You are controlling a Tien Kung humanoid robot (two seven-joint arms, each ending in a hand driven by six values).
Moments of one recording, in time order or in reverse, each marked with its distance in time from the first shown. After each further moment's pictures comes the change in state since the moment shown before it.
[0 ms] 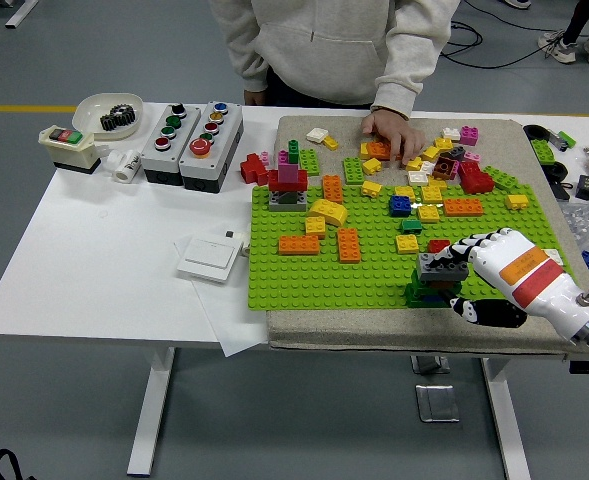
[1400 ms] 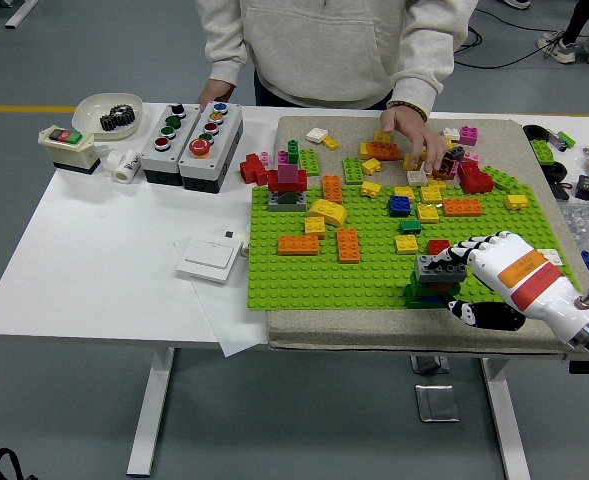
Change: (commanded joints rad) left arm -0.004 0.000 0.006 -0.001 -0.011 0.003 -0.002; right arm -0.003 0.005 0.000 0.001 0.002 -0.005 -0.003
